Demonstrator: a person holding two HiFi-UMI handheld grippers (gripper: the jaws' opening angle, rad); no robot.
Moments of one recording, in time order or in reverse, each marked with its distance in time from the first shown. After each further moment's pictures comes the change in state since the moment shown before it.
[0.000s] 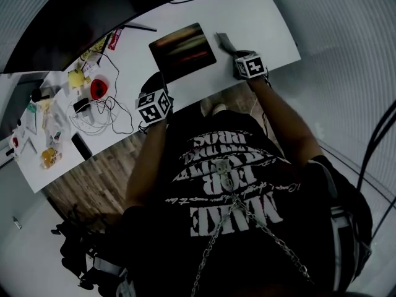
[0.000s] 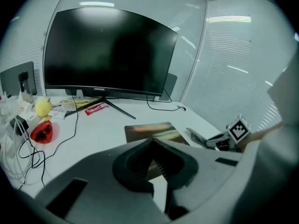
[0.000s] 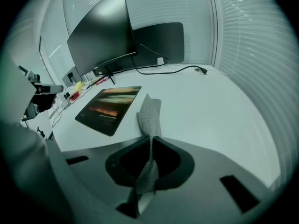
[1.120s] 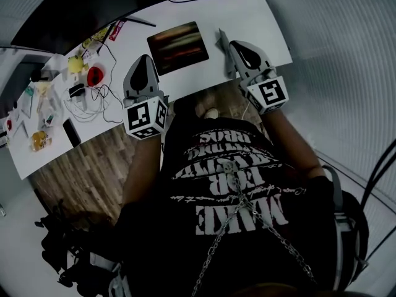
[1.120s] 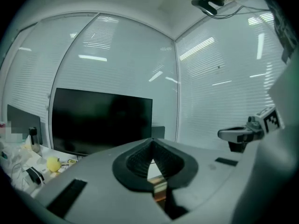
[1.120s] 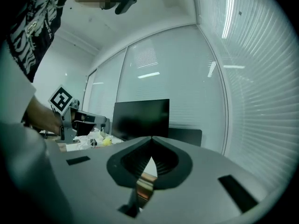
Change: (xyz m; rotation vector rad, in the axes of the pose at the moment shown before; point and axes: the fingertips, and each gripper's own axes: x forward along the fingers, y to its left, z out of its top) left arm -0.148 -0.095 0.137 0.205 -0.542 0.040; right arm -0.277 0.118 0.140 -0.321 -0.923 0.126
